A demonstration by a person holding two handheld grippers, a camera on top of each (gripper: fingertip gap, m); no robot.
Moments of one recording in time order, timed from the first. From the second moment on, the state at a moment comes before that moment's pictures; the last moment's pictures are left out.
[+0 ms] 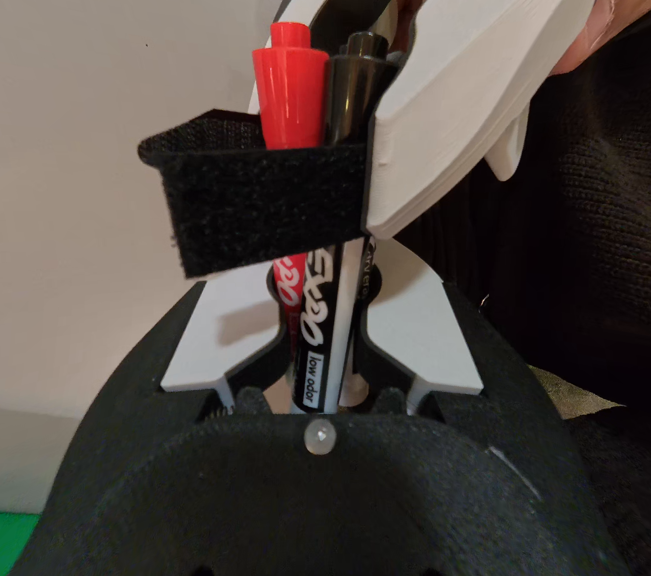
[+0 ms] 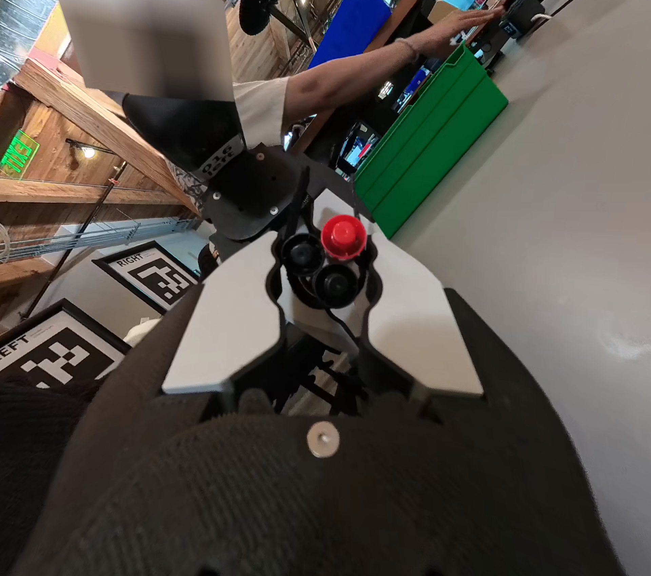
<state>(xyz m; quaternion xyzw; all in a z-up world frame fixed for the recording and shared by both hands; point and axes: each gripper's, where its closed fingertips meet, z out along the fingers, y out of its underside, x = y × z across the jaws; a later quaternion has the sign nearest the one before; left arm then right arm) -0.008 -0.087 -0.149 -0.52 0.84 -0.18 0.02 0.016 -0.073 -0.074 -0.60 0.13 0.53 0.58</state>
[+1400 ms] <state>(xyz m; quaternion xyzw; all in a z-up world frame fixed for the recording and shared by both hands) -0.002 -0.099 -0.158 -0.49 0.86 -0.15 0.02 0.018 -0.080 -0.075 -0.62 0.10 0.54 0.57</state>
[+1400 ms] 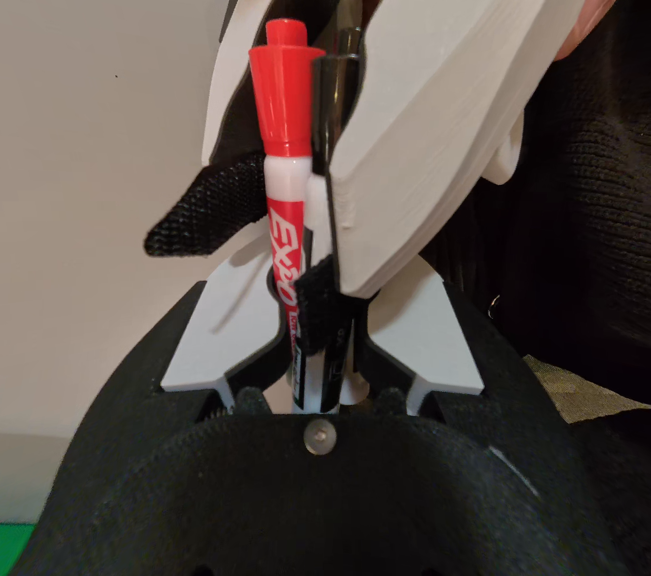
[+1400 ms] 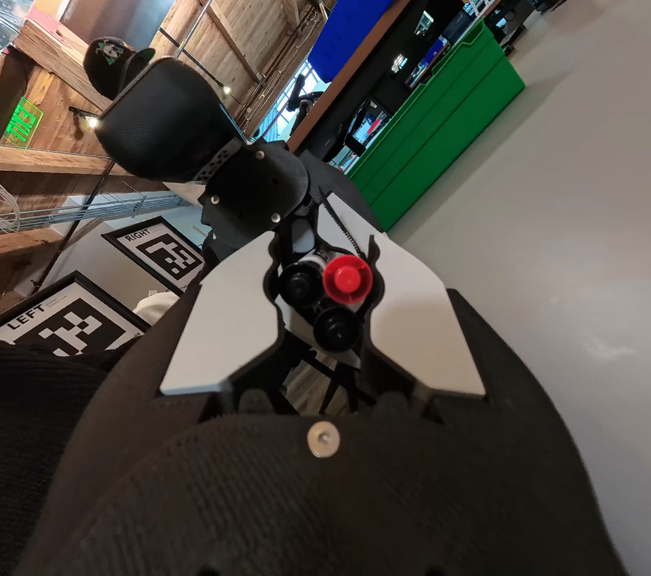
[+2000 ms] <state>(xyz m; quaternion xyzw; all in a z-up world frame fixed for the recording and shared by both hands) -0.004 -0.100 -0.162 -0.49 0.86 -0.15 0.01 0.018 -0.079 -0.078 -0.63 0.08 0.53 0.55</state>
